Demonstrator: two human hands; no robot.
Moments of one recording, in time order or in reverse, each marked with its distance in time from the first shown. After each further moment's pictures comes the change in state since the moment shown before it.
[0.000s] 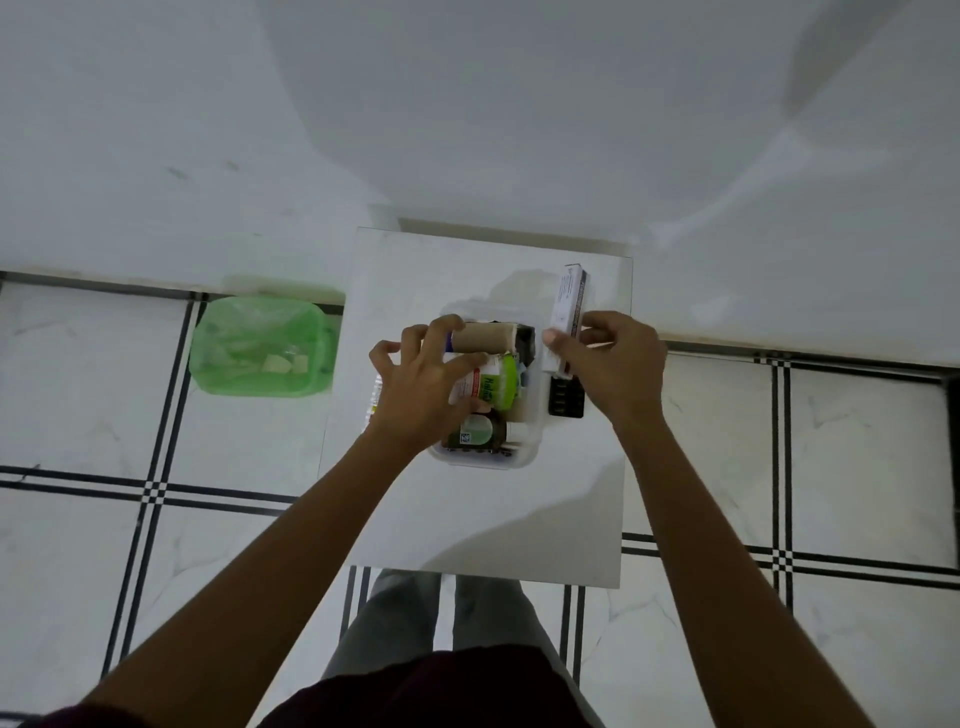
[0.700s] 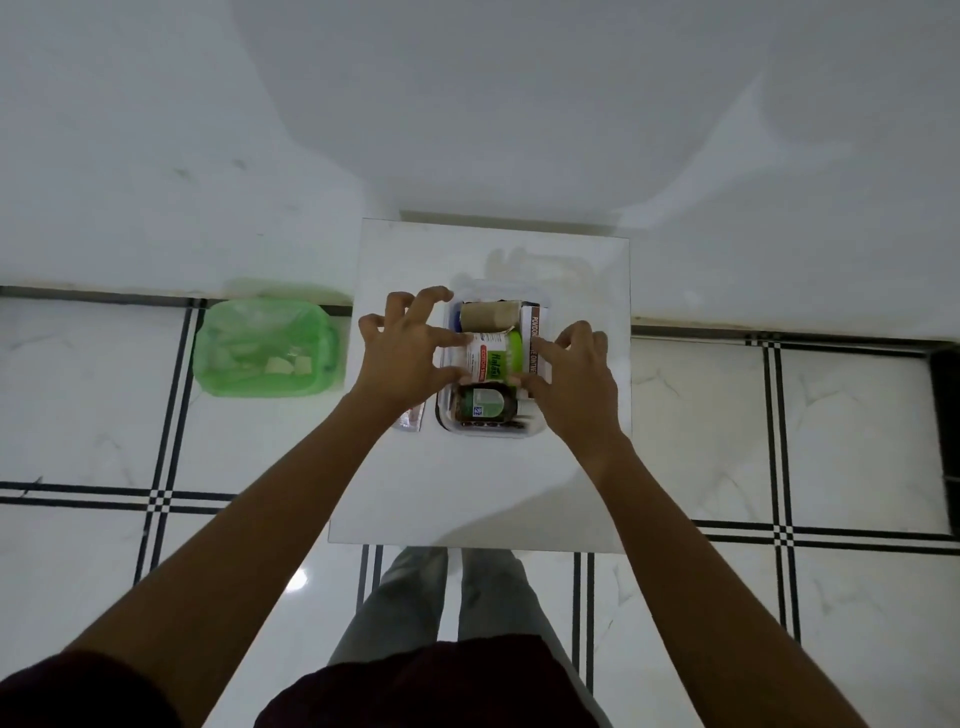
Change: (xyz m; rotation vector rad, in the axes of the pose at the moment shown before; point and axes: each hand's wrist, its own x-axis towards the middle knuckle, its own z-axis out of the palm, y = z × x) left_hand -0.002 -0.029 -0.029 -0.056 -0.125 -0.003; right_hand -0.047 0.029 0.049 -0.562 -0.084 -0.273
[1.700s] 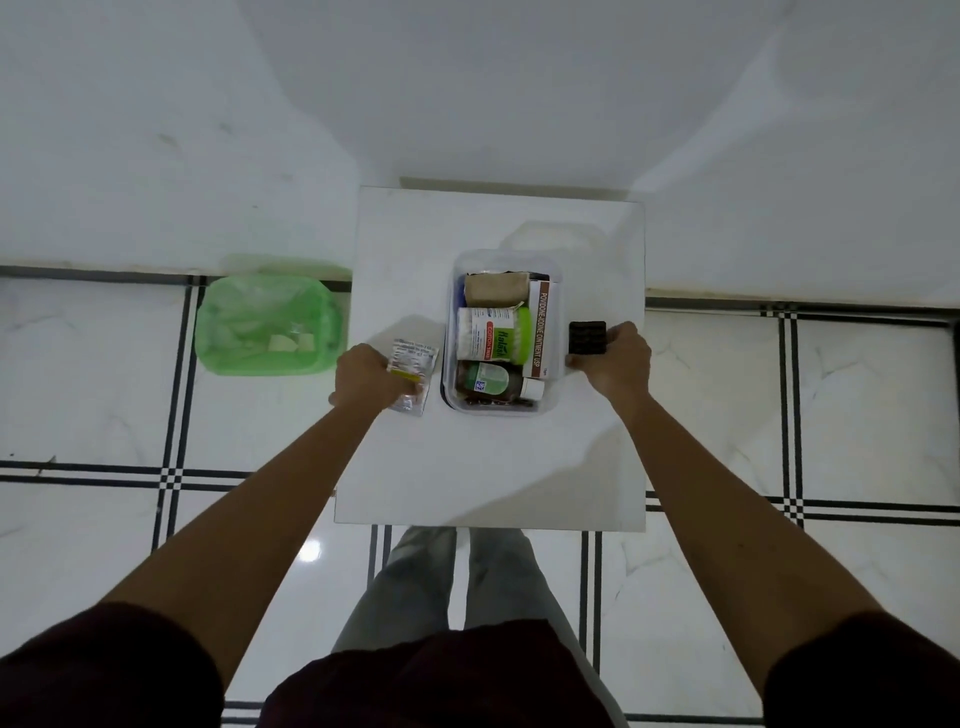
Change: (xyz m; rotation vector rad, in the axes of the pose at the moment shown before) left_hand -0.021 -0.049 0.060 -0.526 -0.217 -0.836; right_hand 0.033 0.073 0.044 0.385 -0.090 0.549
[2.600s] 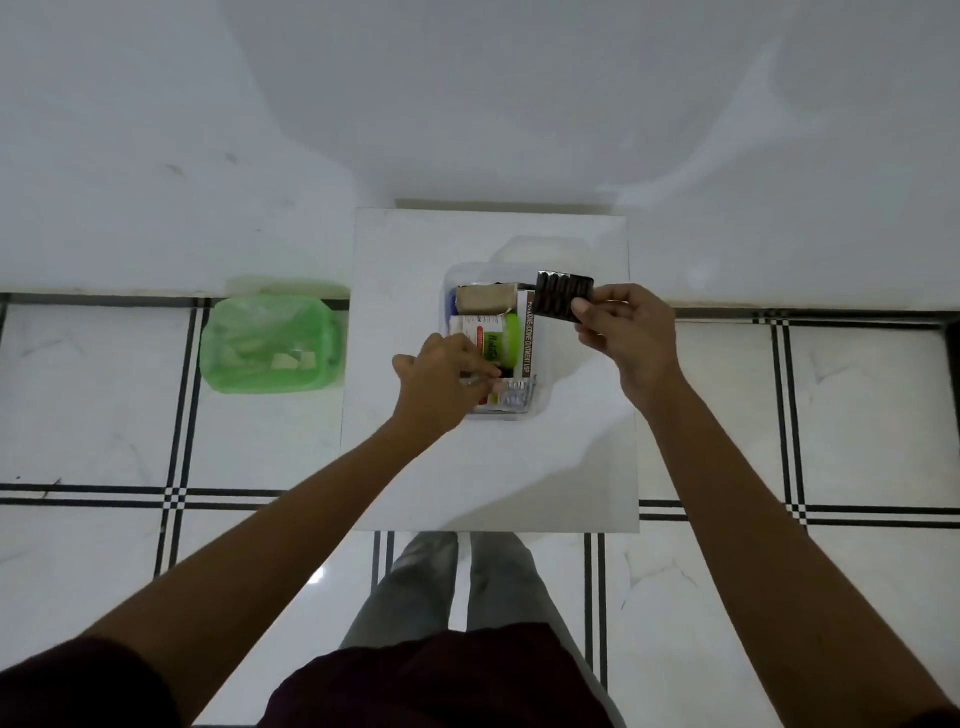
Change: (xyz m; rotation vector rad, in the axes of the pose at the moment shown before) left_hand -0.077 0.055 0.018 0.159 0.081 0.724; right_hand -0.049 -0.053 -0.068 0.809 -0.155 -0.115
